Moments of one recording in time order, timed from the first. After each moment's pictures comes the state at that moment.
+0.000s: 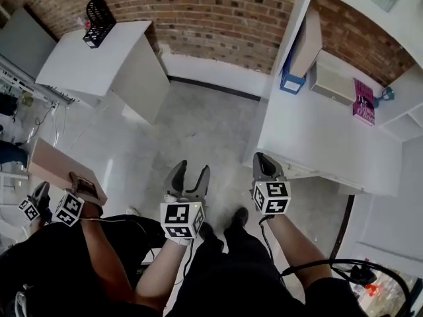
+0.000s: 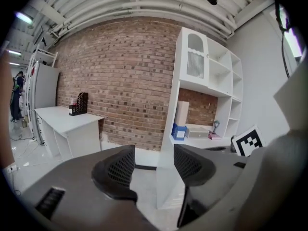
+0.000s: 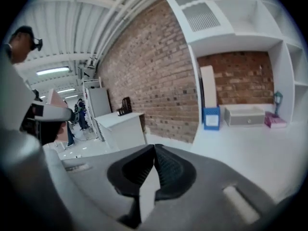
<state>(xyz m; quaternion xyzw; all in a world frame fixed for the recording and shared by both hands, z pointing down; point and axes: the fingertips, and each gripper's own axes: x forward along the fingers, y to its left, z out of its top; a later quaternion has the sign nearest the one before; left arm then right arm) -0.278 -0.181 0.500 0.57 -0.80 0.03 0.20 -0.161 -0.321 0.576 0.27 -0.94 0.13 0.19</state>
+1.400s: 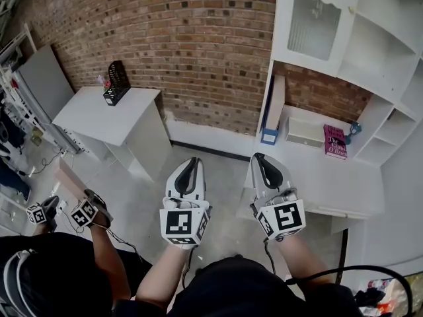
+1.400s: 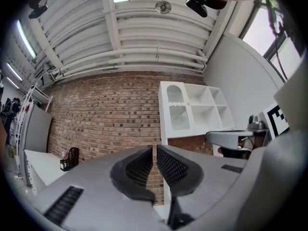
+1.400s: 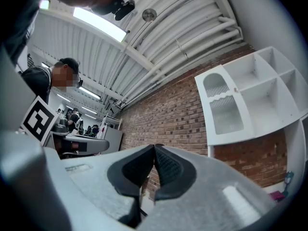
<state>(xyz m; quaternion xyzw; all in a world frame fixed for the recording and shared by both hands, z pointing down) -0.219 -0.166 0.231 0.59 -0.80 -0.06 -0.07 -0.108 -0.245 0.214 0.21 -0.97 -0.09 -0.10</state>
